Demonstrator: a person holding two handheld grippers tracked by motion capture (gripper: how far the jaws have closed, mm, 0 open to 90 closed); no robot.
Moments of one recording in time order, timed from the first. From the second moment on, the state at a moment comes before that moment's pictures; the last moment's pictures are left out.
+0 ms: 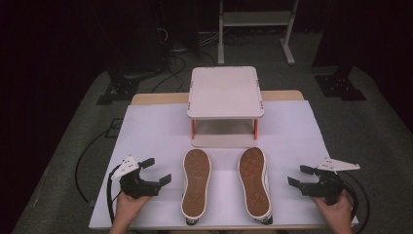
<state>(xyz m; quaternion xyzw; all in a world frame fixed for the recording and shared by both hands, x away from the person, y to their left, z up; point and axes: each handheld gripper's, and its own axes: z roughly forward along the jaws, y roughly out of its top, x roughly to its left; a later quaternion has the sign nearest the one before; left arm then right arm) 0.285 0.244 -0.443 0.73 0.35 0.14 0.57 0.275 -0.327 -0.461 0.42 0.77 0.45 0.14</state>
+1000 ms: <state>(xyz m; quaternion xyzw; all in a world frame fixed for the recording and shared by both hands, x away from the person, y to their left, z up) 0.296 0.163 -0.408 0.83 0.23 0.07 0.51 0.273 -0.327 -0.457 0.42 0.77 0.46 0.14</state>
